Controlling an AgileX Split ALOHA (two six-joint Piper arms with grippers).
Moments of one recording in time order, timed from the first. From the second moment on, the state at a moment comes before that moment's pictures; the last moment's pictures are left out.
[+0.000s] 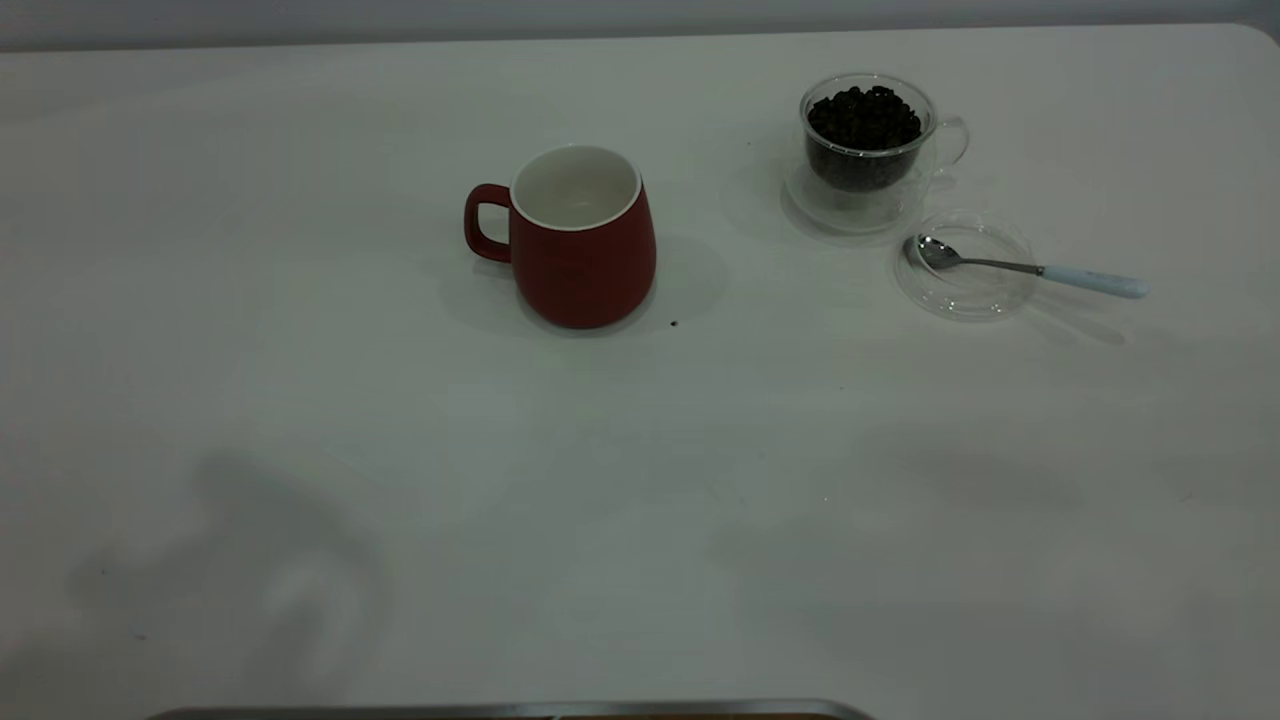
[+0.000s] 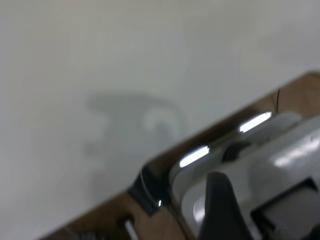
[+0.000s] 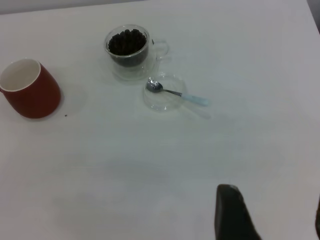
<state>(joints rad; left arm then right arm) -0.49 1.13 -1.10 -0.10 1.17 0.01 -0.09 -0.02 -0.47 0.08 1.11 0.05</state>
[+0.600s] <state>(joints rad) -0.49 0.68 -0.50 -0.02 1.09 0.01 -0.09 -0.02 -0.47 0.08 1.11 0.05</state>
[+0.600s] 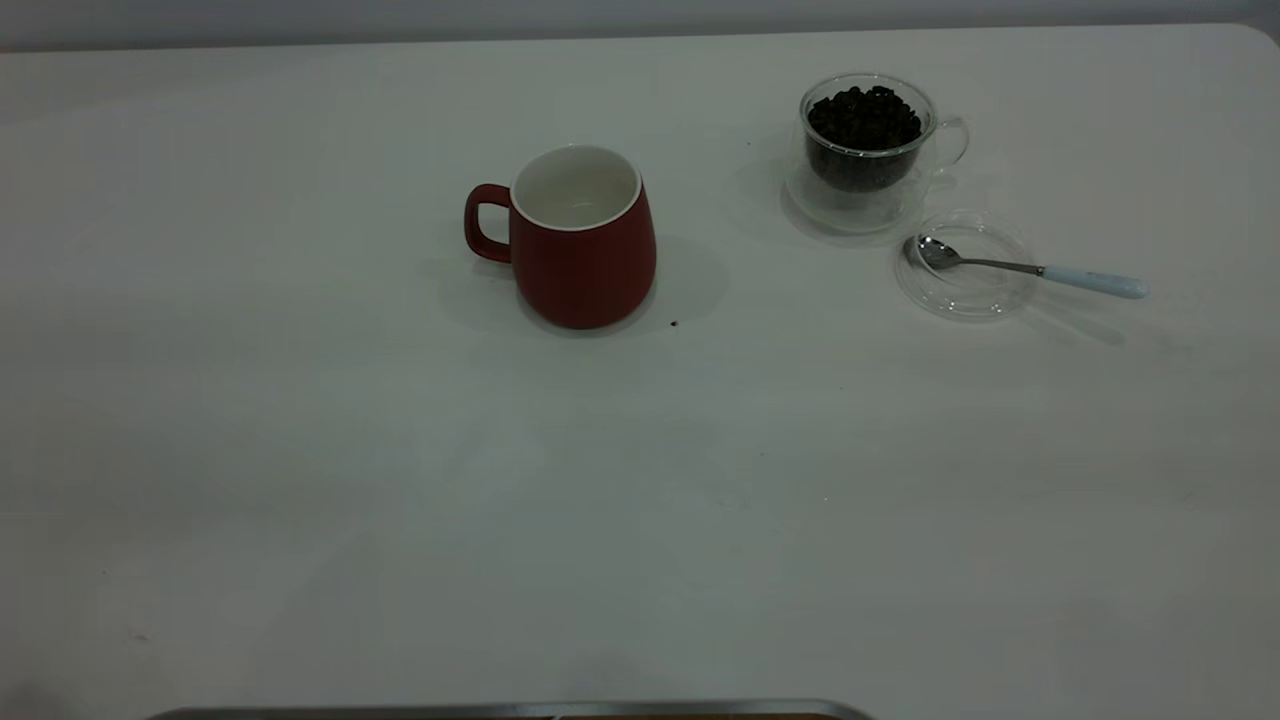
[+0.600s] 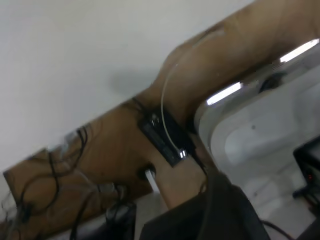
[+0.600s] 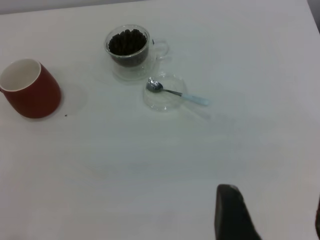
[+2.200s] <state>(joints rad) 0.05 -0.02 -0.50 -0.01 1.15 0.01 -0.09 -0.02 -0.47 0.08 1.11 0.05</state>
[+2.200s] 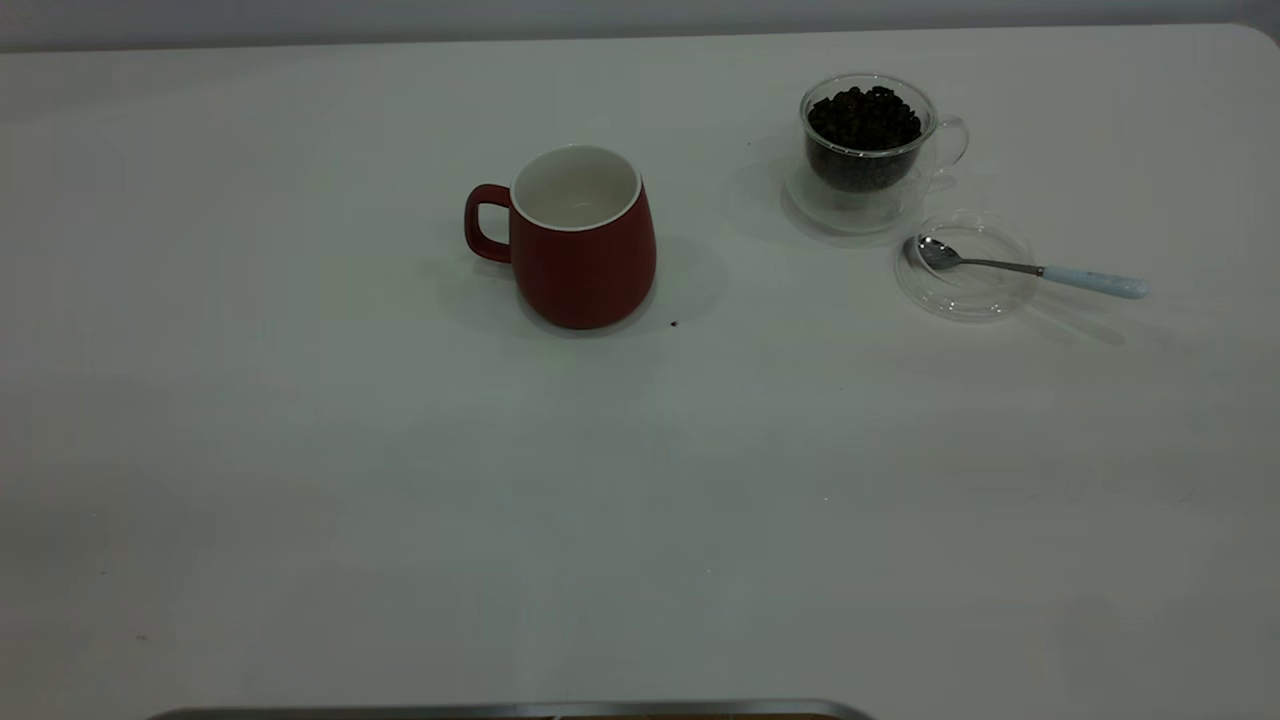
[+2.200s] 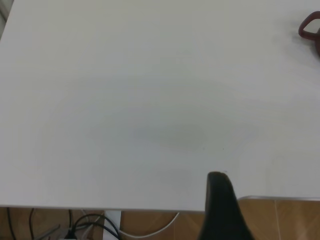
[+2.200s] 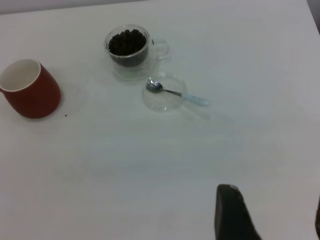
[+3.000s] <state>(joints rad) 0.05 -0.02 -0.50 -0.01 1.15 0.01 -0.09 0.37 -0.48 0.14 0.77 -0.02</state>
